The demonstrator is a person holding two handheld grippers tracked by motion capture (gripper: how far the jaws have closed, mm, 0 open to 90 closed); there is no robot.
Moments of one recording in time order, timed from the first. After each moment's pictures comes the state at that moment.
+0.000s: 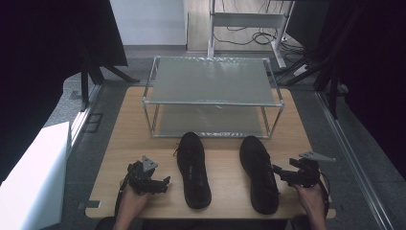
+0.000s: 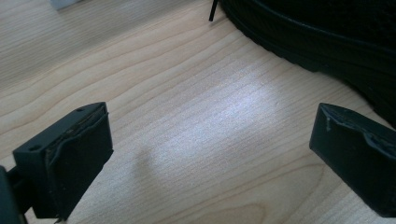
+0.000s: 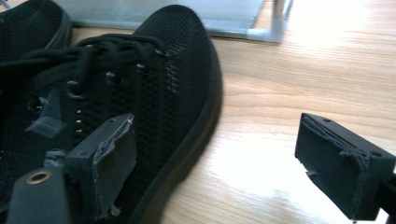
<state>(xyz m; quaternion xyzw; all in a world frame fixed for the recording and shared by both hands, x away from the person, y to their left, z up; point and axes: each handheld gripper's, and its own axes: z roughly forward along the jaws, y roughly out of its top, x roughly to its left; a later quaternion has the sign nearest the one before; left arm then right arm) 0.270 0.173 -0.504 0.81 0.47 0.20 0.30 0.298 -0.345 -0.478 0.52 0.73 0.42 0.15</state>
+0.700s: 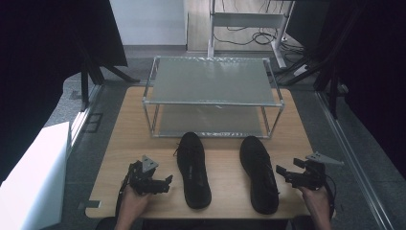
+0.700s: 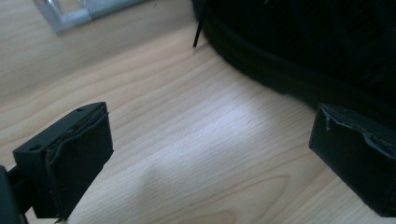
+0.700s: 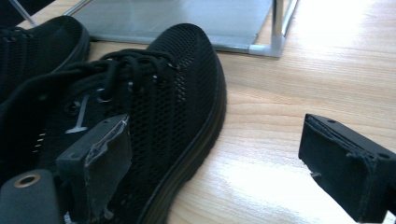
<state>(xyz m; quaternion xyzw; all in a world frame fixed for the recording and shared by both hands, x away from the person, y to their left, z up) 0.262 0.166 -0.488 0.79 0.47 0.20 0.34 0.287 -0.353 -0.469 0.51 0.72 0.44 0.16</state>
